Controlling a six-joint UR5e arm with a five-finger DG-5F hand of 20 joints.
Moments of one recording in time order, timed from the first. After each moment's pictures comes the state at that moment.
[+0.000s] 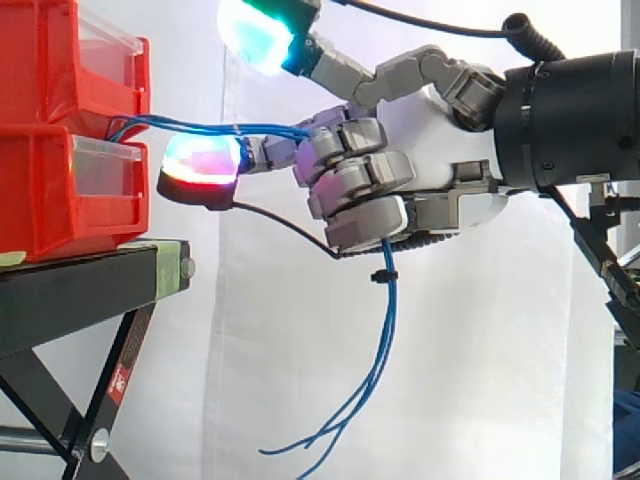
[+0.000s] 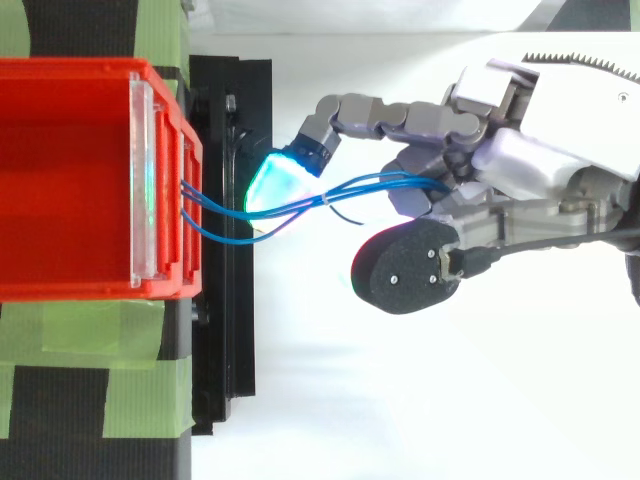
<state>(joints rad) 0.28 -1.93 -1.67 -2.73 -0.93 0.02</state>
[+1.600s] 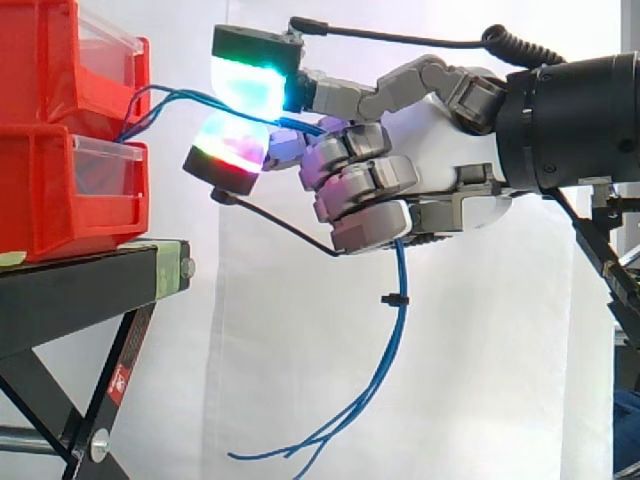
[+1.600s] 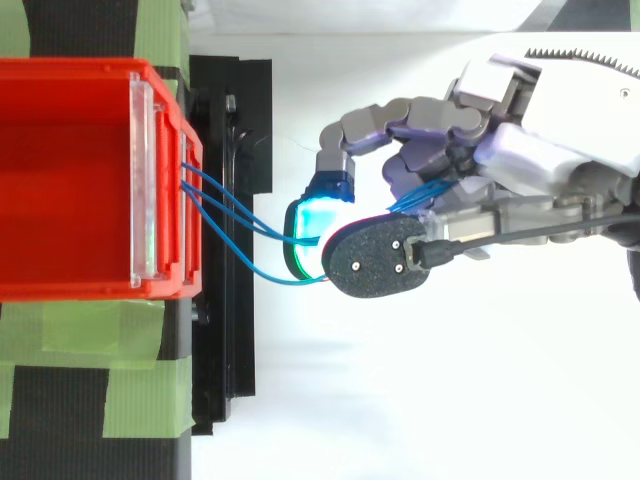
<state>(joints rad) 0.28 -1.93 -1.67 -2.74 -0.92 0.01</state>
